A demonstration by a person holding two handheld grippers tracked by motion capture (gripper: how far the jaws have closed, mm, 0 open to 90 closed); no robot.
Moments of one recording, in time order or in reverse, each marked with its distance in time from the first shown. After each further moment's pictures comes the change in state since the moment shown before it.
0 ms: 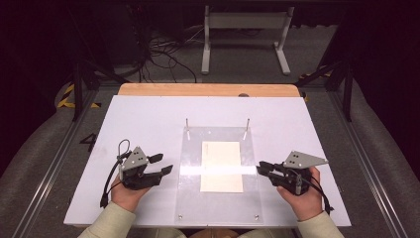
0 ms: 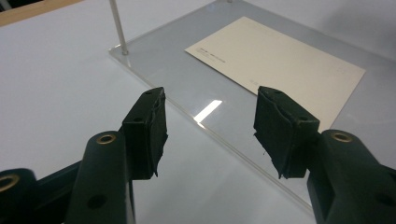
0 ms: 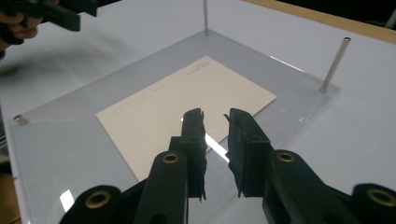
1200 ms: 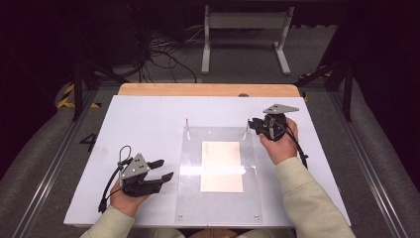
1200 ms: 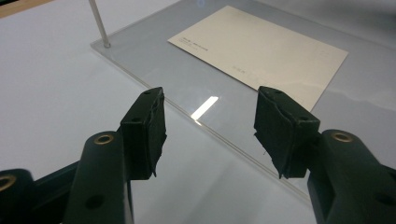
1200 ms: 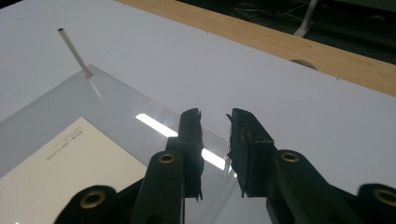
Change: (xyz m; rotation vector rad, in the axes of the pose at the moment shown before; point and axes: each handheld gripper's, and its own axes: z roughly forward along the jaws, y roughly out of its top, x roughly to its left) left arm -0.012 -0.009 -0.002 0.016 -0.033 0.045; right arm -0.084 0.069 0.094 0.076 -0.235 0.095
